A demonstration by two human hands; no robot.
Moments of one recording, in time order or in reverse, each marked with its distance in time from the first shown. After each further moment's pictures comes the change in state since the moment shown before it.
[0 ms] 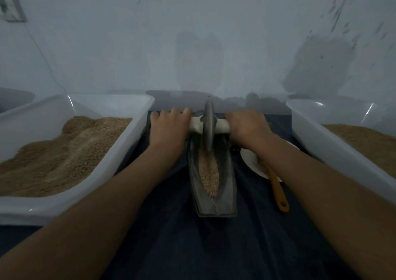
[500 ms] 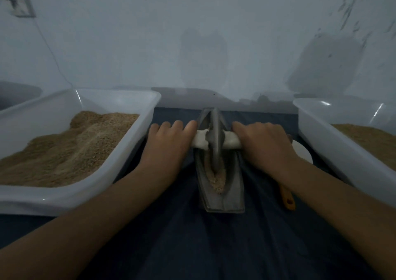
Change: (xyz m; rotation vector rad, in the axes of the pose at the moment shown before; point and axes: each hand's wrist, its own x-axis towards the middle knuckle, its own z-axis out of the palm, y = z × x) left_hand -0.060 -0.011 -0.011 0.009 0.028 0.125; right_hand -0.073 -0.003 0.003 -0.072 0.377 -0.183
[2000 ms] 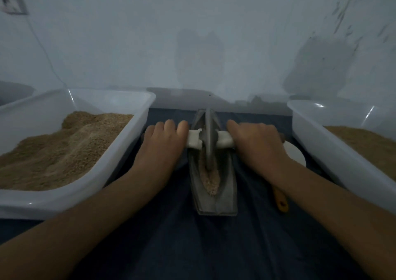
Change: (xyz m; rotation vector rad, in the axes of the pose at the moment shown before) left_hand 0.002 0.001 0.008 0.054 0.007 -0.018; right_hand 0.003 0.000 0.005 -0.052 0.018 0.016
